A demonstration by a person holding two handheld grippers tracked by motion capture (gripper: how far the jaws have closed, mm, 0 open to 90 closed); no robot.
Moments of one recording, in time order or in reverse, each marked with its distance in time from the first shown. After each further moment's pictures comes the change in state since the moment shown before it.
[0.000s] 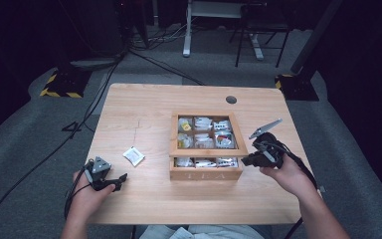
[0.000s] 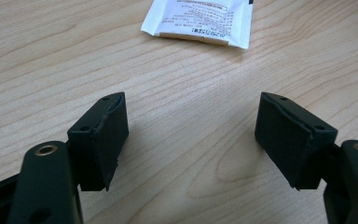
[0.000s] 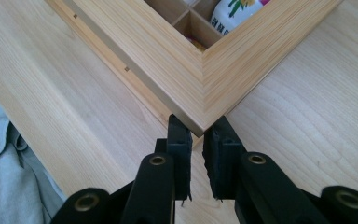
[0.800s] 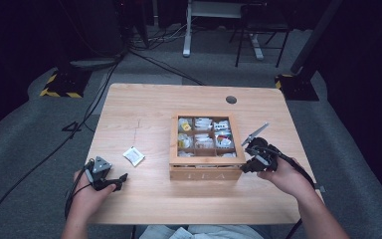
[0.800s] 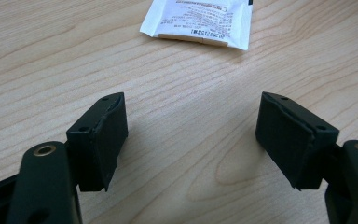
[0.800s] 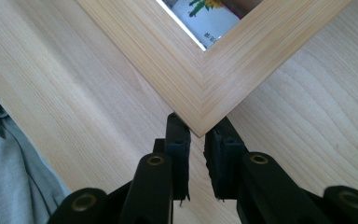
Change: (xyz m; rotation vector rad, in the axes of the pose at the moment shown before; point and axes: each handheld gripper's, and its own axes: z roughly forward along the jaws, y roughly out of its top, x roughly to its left) left arm 0.000 0.001 0.001 0.001 0.000 0.002; right arm 0.001 0.000 0.024 0.161 0.003 -0.039
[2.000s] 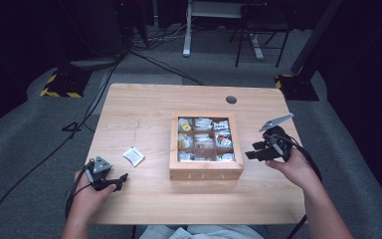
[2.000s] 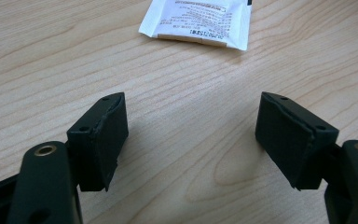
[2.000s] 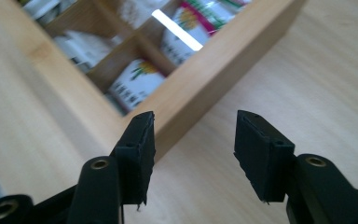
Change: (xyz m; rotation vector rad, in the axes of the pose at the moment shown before) left arm -0.001 0.000 0.001 -0.005 0.001 0.001; right arm -0.046 -0.015 -0.023 -0.283 -0.020 0.048
